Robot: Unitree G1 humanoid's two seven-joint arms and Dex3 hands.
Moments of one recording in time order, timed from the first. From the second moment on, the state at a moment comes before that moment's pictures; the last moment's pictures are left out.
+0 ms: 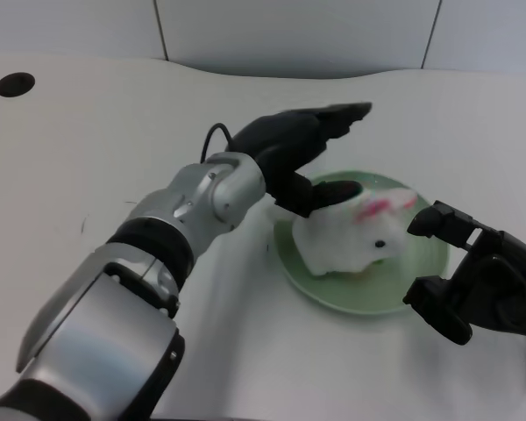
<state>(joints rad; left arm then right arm) -1.12 -0.03 -0.41 1.37 0.58 -0.51 0.04 -0.62 -0.17 -0.32 1.18 0.37 -0.01 1.54</state>
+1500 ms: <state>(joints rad) -0.63 0.14 0.46 1.24 -0.40 -0.16 -0.85 -0.63 -0.20 -0.32 1.21 0.37 0.02 1.50</state>
